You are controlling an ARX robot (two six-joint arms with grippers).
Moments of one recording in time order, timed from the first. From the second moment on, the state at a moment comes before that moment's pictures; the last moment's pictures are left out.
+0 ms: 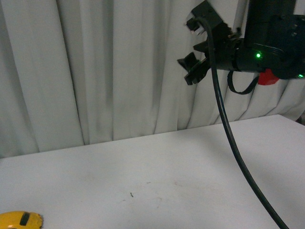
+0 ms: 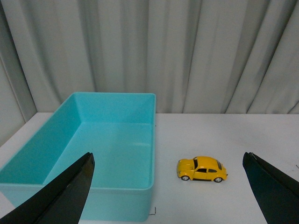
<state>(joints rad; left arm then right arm) 0.00 0.01 0.01 0.00 0.00 0.00 -0.11 1.94 1.22 0.68 -0.31 -0.48</state>
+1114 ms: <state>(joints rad) 0.00 0.01 0.01 0.00 0.00 0.00 0.00 1.16 0.13 1.04 0.00 -0.01</state>
